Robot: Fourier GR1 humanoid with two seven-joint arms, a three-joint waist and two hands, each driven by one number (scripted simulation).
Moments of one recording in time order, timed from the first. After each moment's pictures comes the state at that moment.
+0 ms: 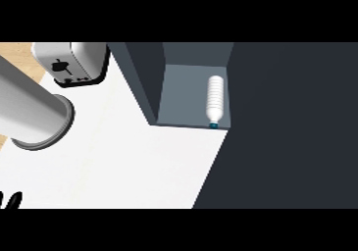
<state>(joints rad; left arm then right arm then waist) 0.72 0.50 -0.29 -2.32 0.56 0.11 -0.54 0.47 -0.22 0.52 -2.34 0.08 0.33 0.16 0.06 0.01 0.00</state>
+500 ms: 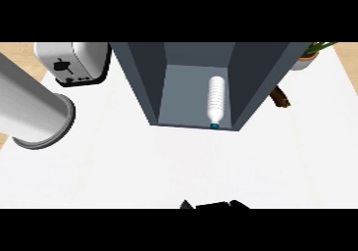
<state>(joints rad) 0.86 0.55 -0.12 -2.30 0.68 -0.07 -0.61 0.15 -0.03 0.64 -2.20 -0.02 0.15 0.34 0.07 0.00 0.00</state>
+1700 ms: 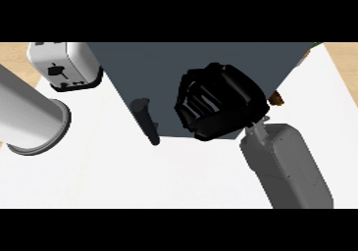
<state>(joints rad) 1.13 0.51 0.26 -2.29 0.97 -0.45 -0.63 -0.63 -0.04 0.20 -1.53 -0.49 0.17 0.35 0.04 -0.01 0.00</state>
